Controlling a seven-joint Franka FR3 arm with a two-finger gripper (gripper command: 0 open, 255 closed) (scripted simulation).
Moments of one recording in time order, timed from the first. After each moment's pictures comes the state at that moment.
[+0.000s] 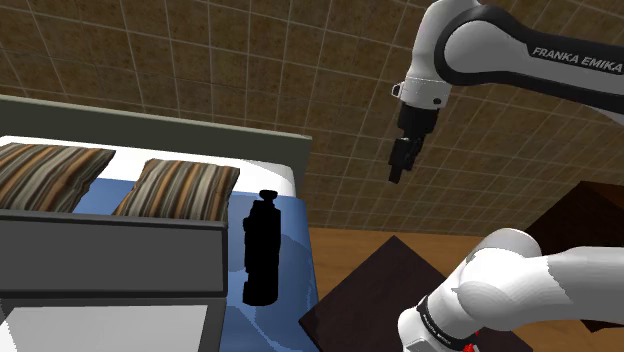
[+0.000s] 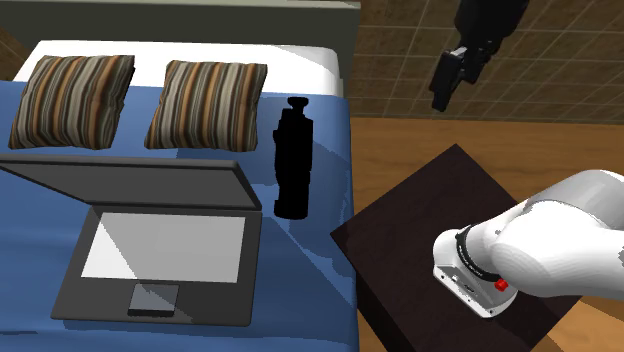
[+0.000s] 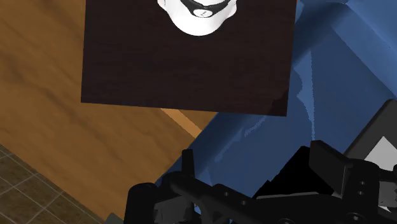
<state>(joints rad) -0.02 -0.74 -0.01 -2.39 0.05 1.44 -0.16</state>
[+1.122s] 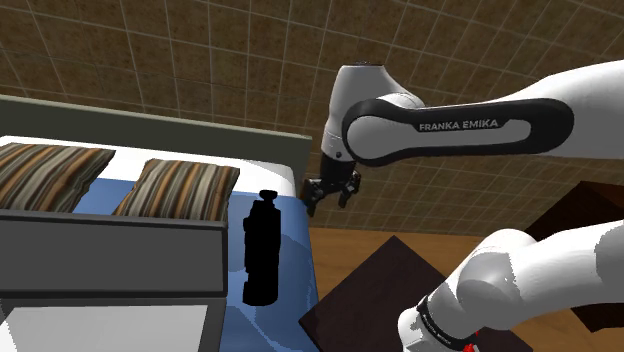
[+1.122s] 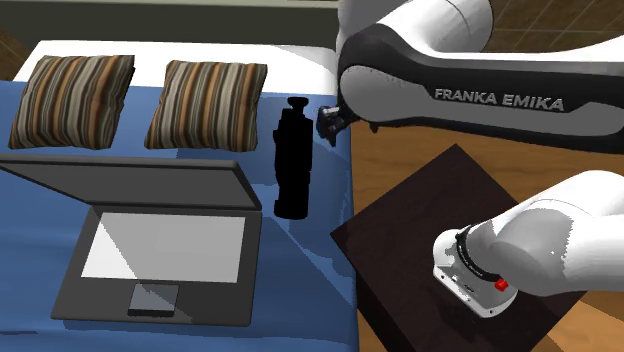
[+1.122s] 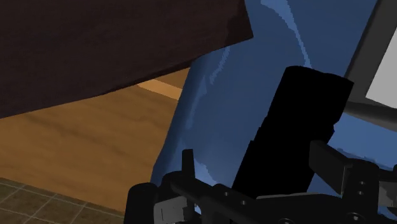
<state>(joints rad) -0.04 -0.49 0.34 -2.52 0.23 1.96 0.42</state>
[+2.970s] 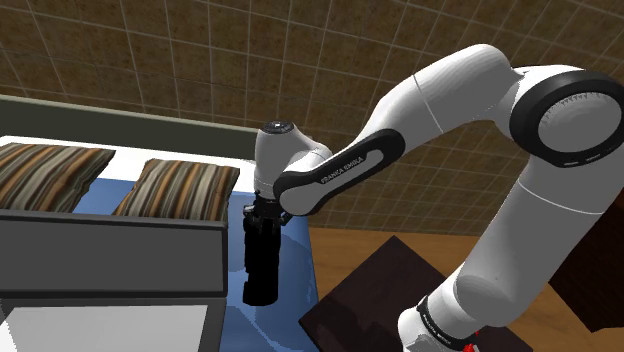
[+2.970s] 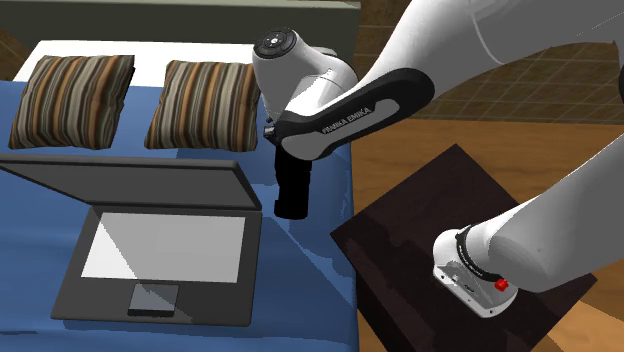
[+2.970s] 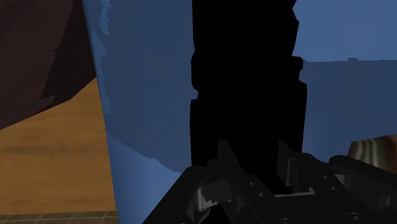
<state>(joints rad) -0.10 0.18 0.53 -2.30 -0.19 2.43 1.19</state>
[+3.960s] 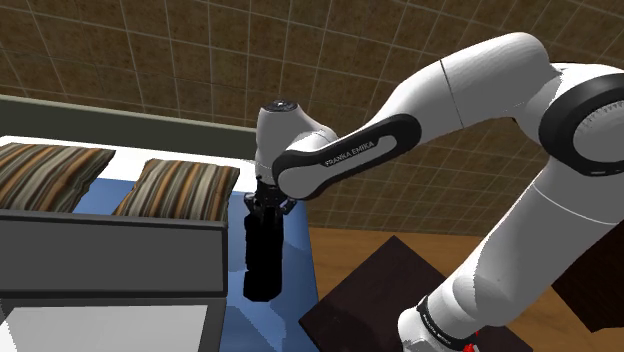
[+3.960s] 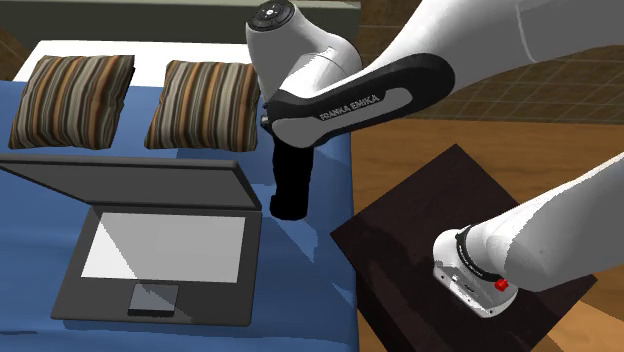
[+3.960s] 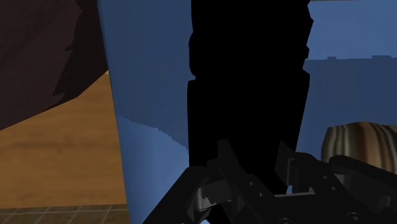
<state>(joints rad) -0.12 0.08 0.55 -2.27 -0.10 2.32 1.12</state>
